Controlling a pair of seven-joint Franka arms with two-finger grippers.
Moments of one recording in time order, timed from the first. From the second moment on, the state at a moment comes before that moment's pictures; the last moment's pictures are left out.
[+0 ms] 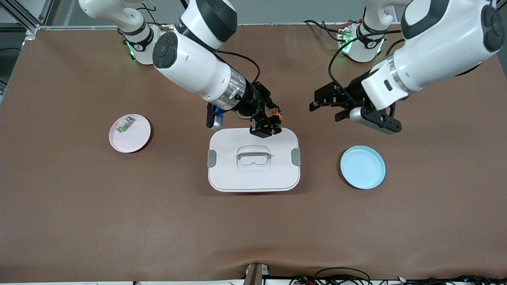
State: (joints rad) left arm -0.10 0.16 -0.31 -1.57 -0.52 1.90 -0.19; right arm 0.69 0.50 -0.01 -1.21 0.56 2.12 2.05
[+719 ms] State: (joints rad) left arm -0.12 0.20 -0.33 -1.60 -0.60 1.95 -0.19; right arm 0.72 0.62 -0.01 -1.07 0.56 2.14 2.15
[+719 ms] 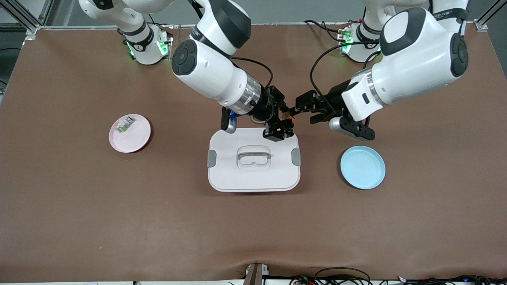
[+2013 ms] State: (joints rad) left arm -0.12 0.22 -0.34 -1.59 -0.62 1.98 -0.18; right arm 0.71 0.64 0.00 -1.04 0.60 2.21 2.21
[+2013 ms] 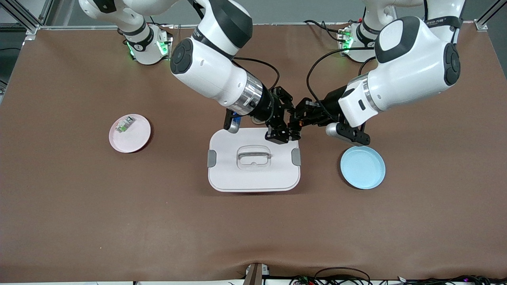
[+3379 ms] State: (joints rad) left arm -0.05 0.19 -0.32 -1.55 -0.29 1.78 -0.18; right arm 0.64 0.63 -0.01 -0.98 0.61 2.02 2.01
